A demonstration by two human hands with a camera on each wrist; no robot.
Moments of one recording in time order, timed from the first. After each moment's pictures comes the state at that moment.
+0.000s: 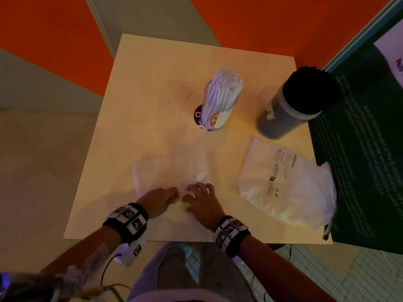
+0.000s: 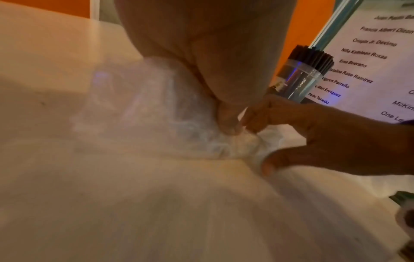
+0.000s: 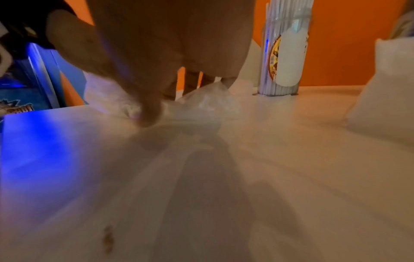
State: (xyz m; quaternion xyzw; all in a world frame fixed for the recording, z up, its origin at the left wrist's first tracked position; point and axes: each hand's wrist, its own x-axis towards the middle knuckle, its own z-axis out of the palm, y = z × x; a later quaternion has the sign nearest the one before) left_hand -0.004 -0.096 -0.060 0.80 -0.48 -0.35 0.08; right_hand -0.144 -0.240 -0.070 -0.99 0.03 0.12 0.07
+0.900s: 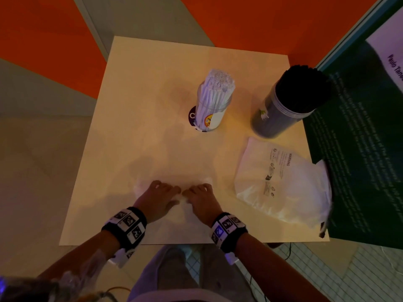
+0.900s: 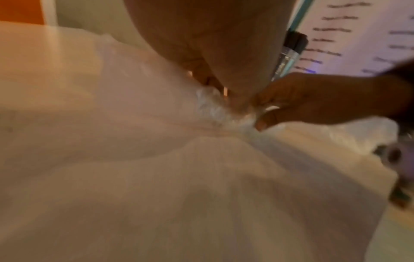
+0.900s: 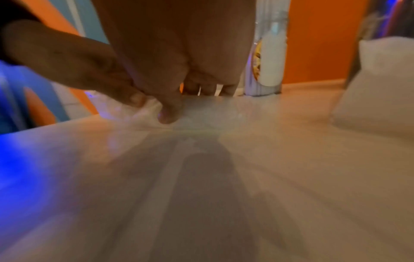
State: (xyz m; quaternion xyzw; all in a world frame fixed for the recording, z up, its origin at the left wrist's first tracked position) left_hand -0.004 -0.103 -0.056 0.79 -0.58 -0.21 0.01; right_hand -0.132 -0.250 -0.075 -0.97 0.08 0.10 0.18
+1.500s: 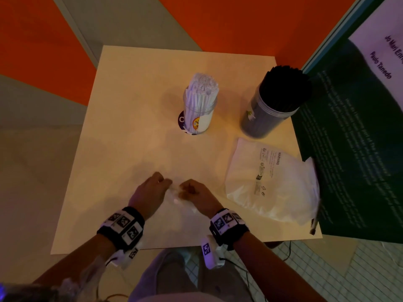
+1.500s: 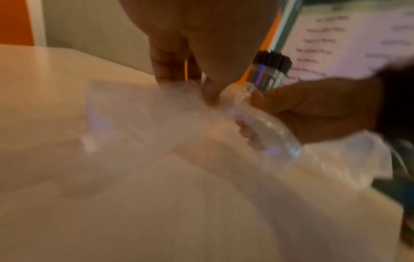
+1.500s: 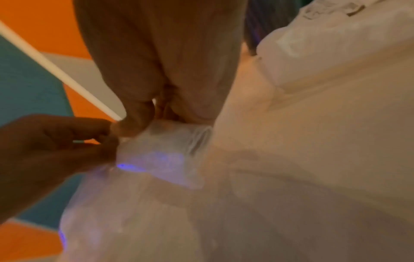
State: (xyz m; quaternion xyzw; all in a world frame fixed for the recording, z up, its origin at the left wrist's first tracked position) left_hand -0.014 -0.130 -0.022 0.86 -0.47 -0.16 0.13; right_hand -0.129 -0.273 -0.046 -0.69 0.29 0.08 0.66
